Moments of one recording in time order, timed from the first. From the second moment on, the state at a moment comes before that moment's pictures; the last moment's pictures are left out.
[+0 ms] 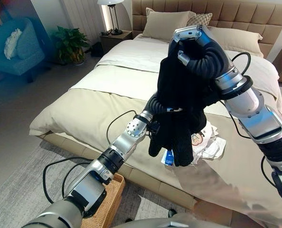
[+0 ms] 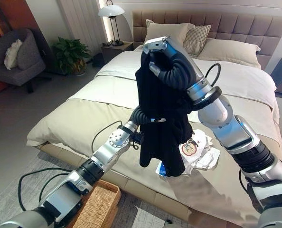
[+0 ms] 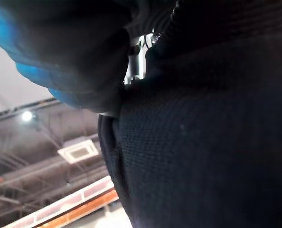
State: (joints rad) left arm -0.65 0.17 -0.61 0.42 -0.37 -0.16 0.10; right arm -0.73 -0.83 0.36 -0.24 0.10 -0.22 -0.09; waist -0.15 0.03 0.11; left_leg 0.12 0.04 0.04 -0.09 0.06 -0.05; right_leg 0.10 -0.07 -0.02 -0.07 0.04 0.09
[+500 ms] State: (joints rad) left arm -0.41 0.24 -0.55 0.27 -0.68 -0.14 0.06; right arm -0.55 -0.78 0.20 -0.25 0.13 -0.23 -0.13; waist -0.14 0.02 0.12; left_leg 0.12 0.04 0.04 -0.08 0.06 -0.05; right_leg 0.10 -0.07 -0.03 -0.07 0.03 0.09
